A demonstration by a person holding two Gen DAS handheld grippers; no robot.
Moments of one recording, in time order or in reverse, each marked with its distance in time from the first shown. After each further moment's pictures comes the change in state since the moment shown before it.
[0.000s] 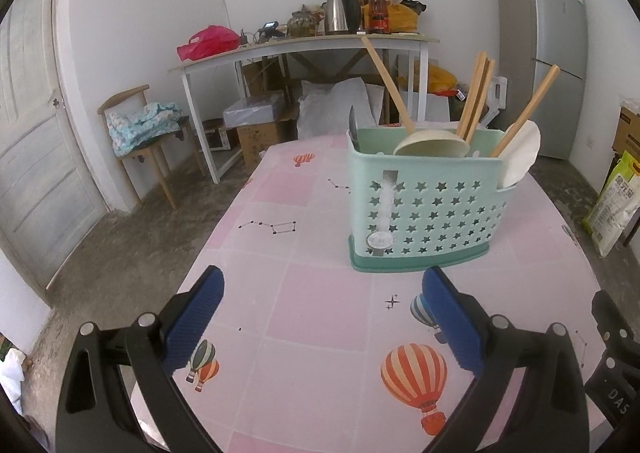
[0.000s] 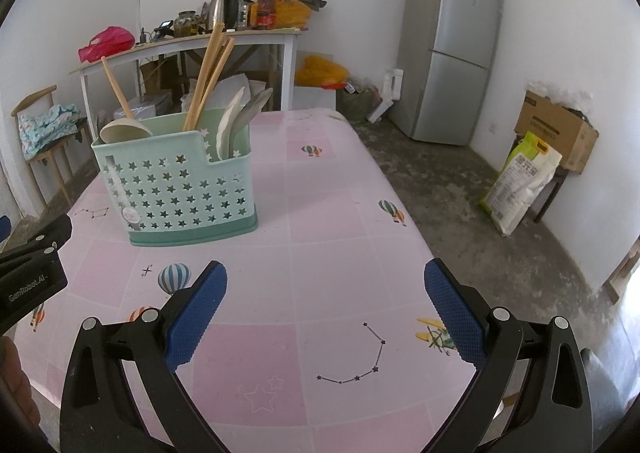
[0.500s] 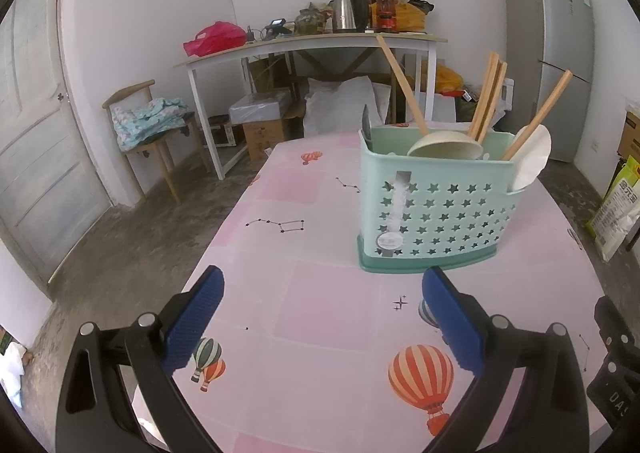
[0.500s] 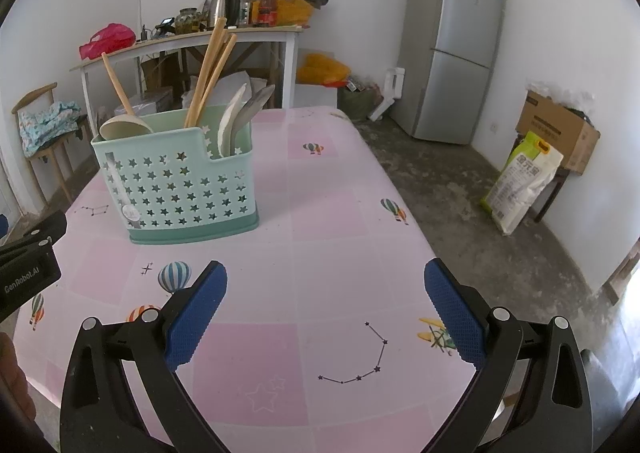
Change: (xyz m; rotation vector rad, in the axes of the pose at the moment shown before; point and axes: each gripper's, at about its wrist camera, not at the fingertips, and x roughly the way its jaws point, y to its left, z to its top) left arm 0.002 0.005 0.002 -0.018 0.008 0.016; right arm 0.002 0.001 0.002 -0.008 0.007 0.000
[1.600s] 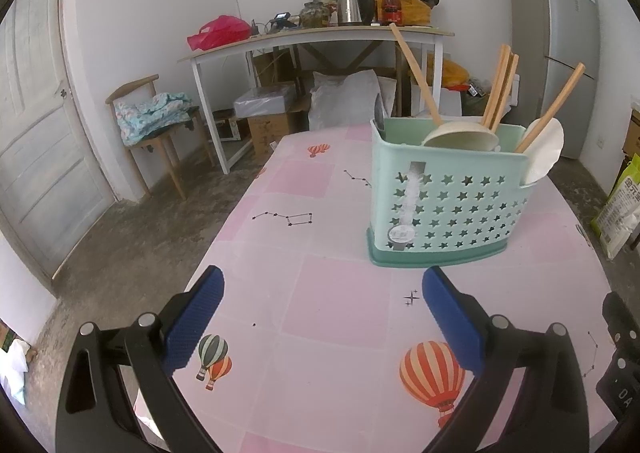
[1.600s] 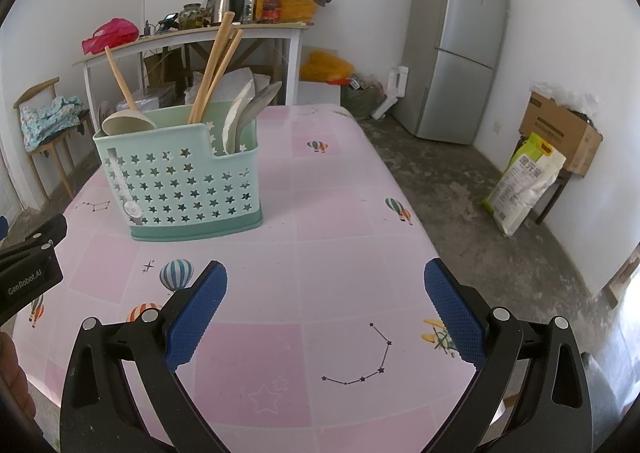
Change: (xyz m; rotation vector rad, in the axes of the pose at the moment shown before) left arm 0.005 0.011 -0.004 -0.001 0.021 0.013; right arm 0.004 0.003 0.000 -0.005 0.005 0.004
